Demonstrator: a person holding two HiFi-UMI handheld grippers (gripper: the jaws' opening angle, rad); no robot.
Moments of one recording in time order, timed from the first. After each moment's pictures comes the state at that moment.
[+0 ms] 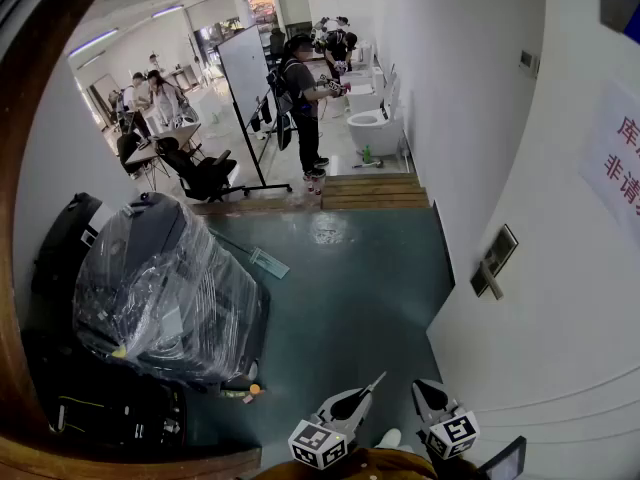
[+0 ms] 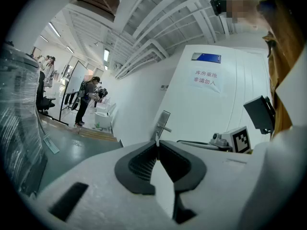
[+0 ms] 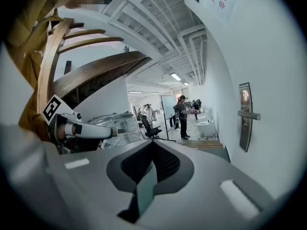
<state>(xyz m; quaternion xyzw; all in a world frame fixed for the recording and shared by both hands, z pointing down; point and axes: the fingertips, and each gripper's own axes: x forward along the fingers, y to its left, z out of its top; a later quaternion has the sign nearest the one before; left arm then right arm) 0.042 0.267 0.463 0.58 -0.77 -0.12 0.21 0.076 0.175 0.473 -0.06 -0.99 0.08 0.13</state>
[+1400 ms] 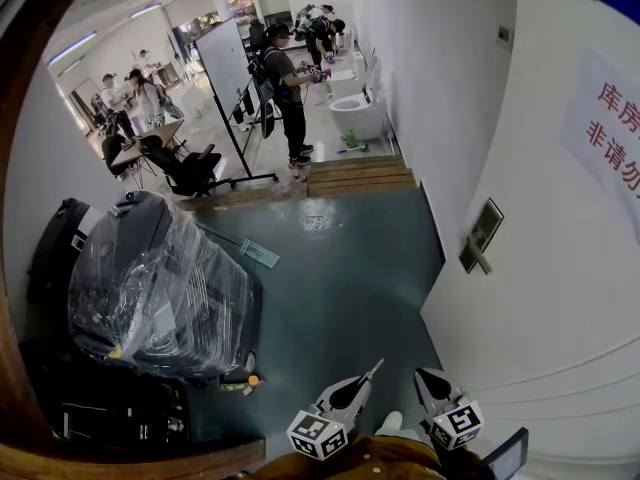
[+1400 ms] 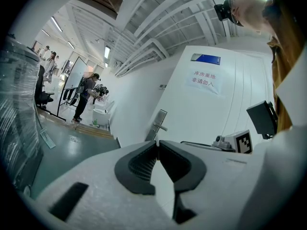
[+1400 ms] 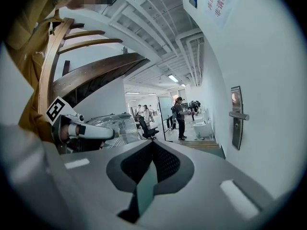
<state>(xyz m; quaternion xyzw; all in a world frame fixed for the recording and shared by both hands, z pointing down) 0.059 0.257 0.468 0.59 -0.77 -0.14 0.22 0.107 0.163 0.470 -0.04 -0.99 0.09 0.12</state>
